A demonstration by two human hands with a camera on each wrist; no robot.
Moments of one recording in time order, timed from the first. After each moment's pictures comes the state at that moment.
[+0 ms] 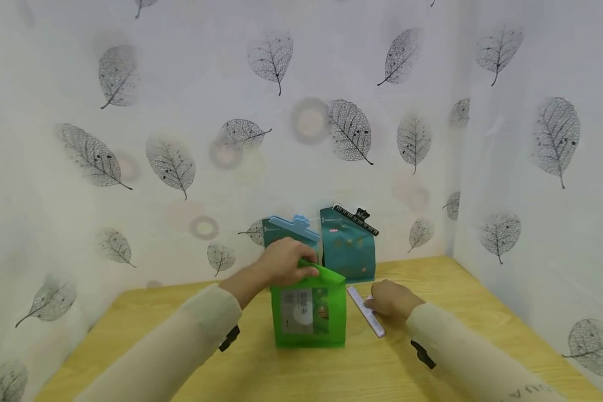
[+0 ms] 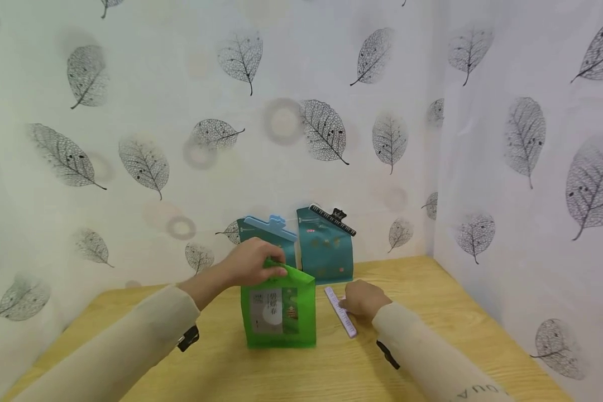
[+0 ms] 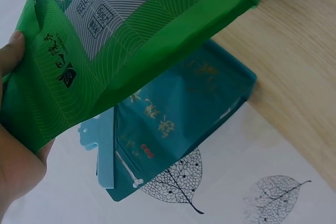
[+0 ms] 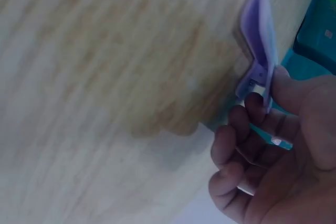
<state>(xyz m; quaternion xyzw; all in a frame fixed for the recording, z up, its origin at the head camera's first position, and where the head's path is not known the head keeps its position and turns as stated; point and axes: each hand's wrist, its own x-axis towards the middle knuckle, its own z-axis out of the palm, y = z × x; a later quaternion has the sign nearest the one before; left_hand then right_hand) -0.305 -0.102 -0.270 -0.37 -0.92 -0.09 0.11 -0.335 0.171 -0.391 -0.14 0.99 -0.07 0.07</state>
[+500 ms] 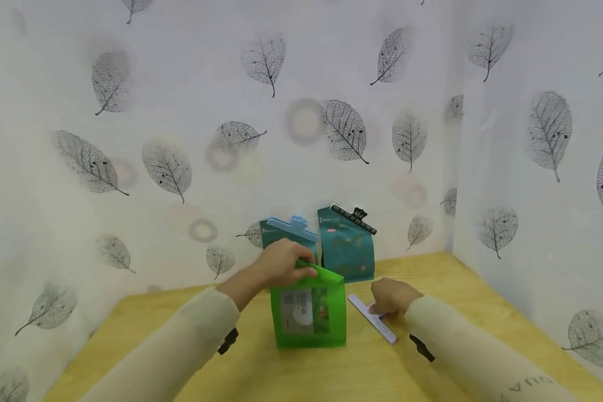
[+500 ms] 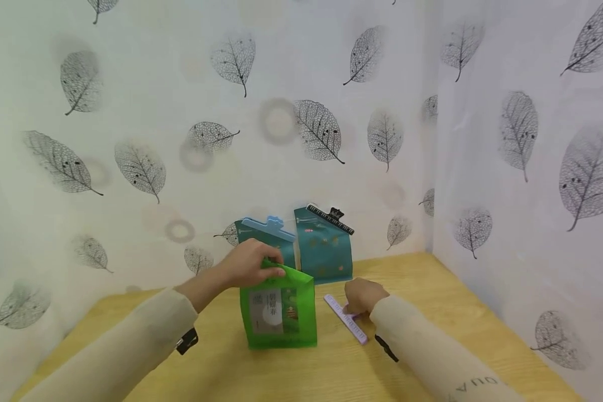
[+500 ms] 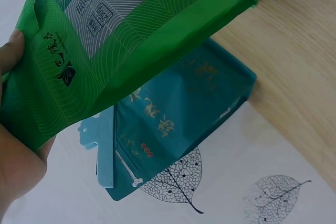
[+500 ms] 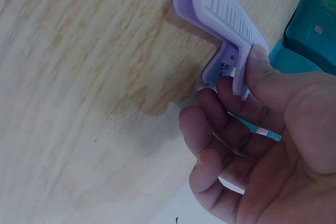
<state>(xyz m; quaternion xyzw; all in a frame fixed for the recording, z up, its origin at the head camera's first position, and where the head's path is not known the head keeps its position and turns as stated) -0.303 -0.100 -0.270 -0.36 -0.92 -0.09 0.10 -0.324 0.170 -0.377 -0.14 0.98 -0.06 0.10</state>
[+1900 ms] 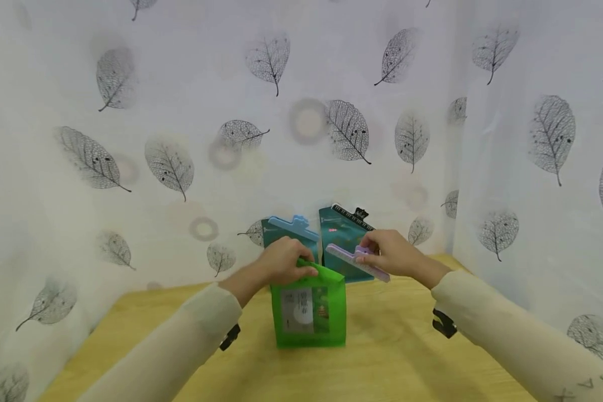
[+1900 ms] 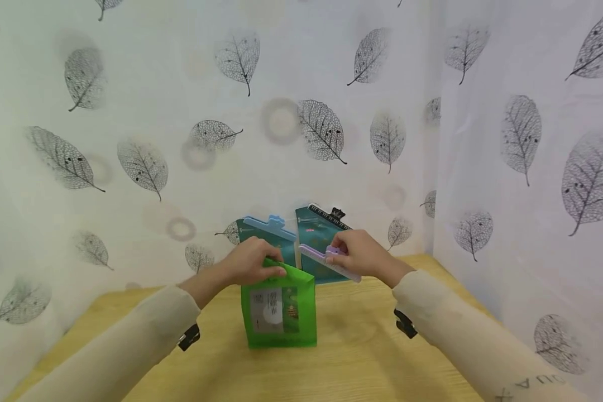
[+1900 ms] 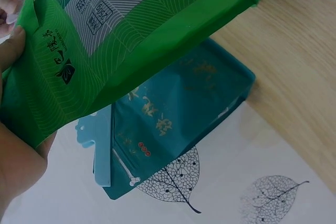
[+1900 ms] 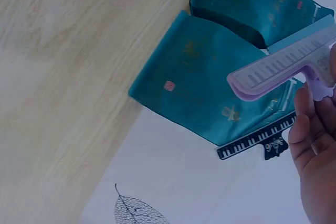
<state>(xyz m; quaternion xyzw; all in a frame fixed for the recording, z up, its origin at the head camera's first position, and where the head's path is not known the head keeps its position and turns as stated) -0.307 -0.100 -0.266 -0.35 -0.93 -0.11 0.07 -0.324 0.182 -0.292 -0.33 0.90 -0.22 -0.15</state>
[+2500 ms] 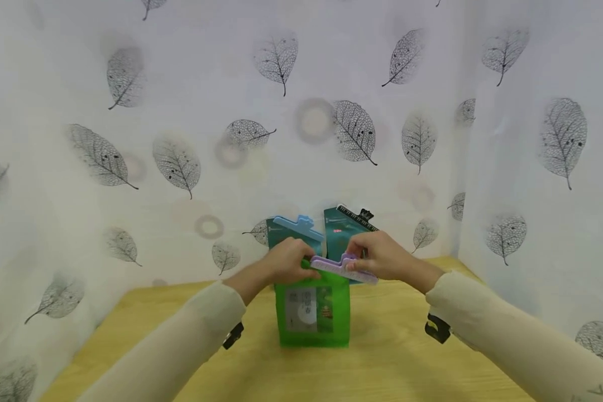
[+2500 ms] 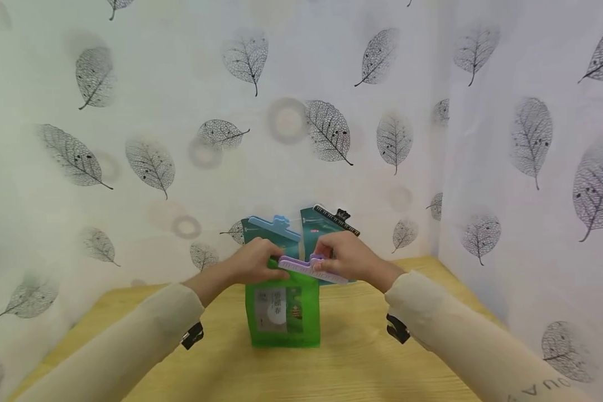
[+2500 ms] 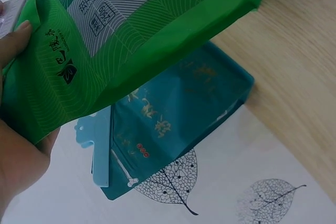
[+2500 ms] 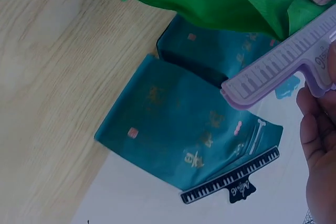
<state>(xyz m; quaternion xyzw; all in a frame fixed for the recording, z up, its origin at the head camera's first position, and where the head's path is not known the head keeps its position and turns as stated) -0.310 -0.102 -0.265 -0.33 -0.93 -0.14 0.04 -0.310 0.149 -0.277 -0.39 0.87 -0.25 -0.14</state>
